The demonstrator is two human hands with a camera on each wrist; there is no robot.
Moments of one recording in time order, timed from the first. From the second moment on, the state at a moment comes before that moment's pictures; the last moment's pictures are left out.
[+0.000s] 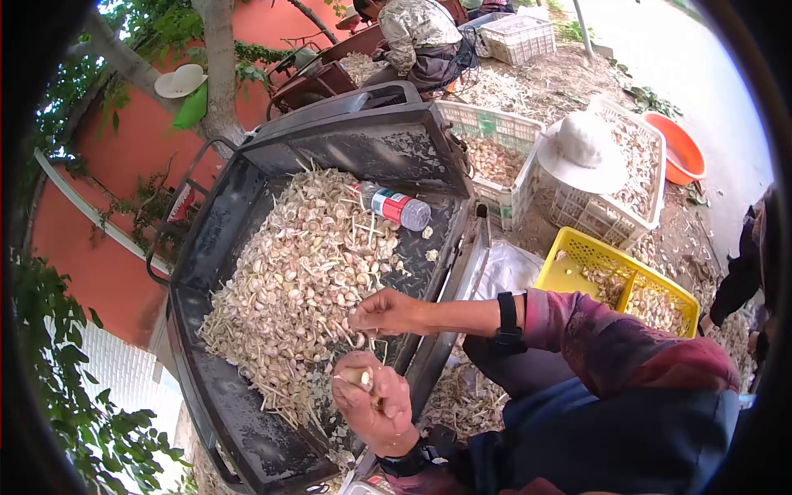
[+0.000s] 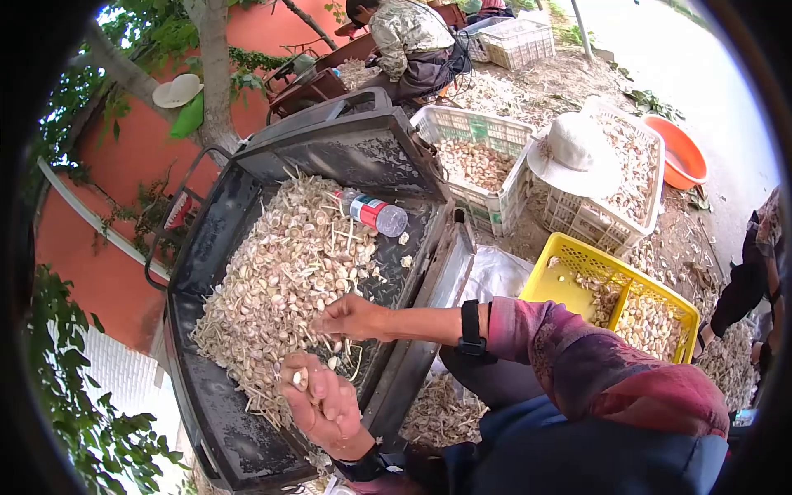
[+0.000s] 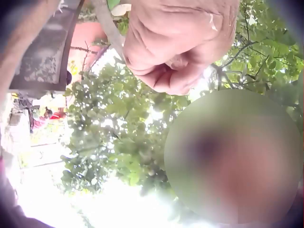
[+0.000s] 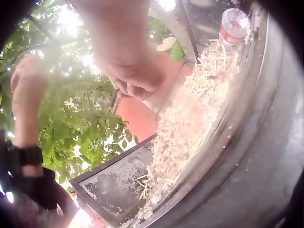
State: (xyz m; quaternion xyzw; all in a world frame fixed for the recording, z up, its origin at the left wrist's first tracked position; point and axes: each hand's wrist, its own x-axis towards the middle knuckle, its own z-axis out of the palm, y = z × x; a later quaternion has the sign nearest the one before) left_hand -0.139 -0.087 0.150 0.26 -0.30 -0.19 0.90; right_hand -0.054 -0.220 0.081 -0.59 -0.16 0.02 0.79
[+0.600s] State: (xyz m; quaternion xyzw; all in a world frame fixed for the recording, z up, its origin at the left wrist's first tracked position) left_hand -0.242 -0.234 0.234 -0.04 -0.58 -0.47 0.67; right_hand -0.109 -0.219 0.069 -0.49 -0.20 0.08 0.85
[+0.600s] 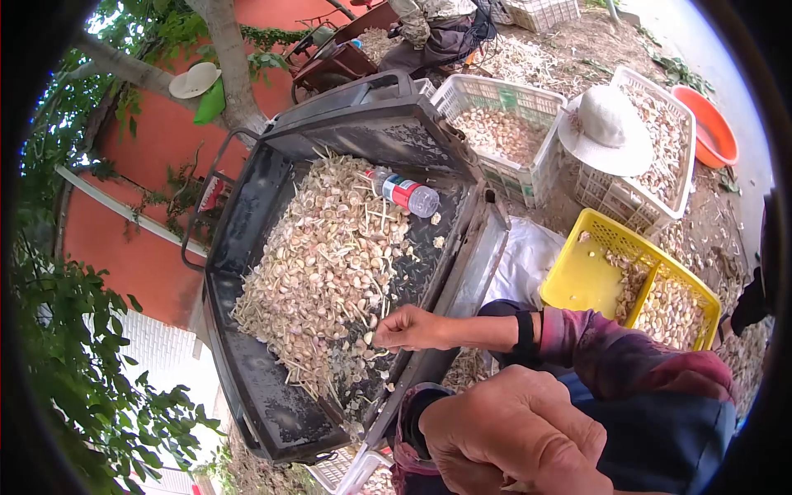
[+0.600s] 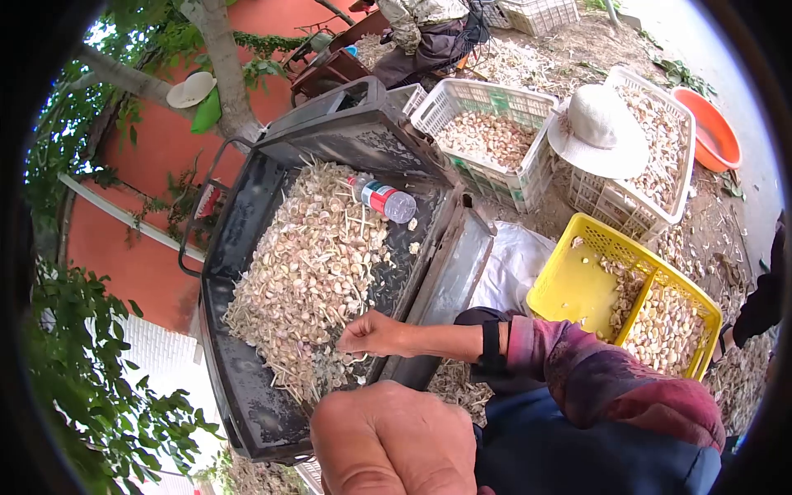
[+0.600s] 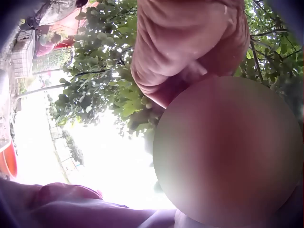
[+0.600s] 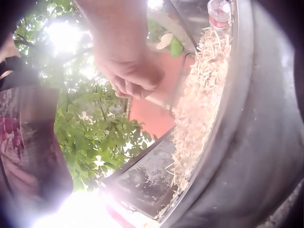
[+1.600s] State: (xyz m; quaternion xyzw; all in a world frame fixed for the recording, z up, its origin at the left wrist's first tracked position) left_hand -0.175 -0.183 0.104 0.29 -0.12 -0.30 0.90; right_hand -0.126 -0.293 0.010 -0.42 -0.07 0.03 0.90
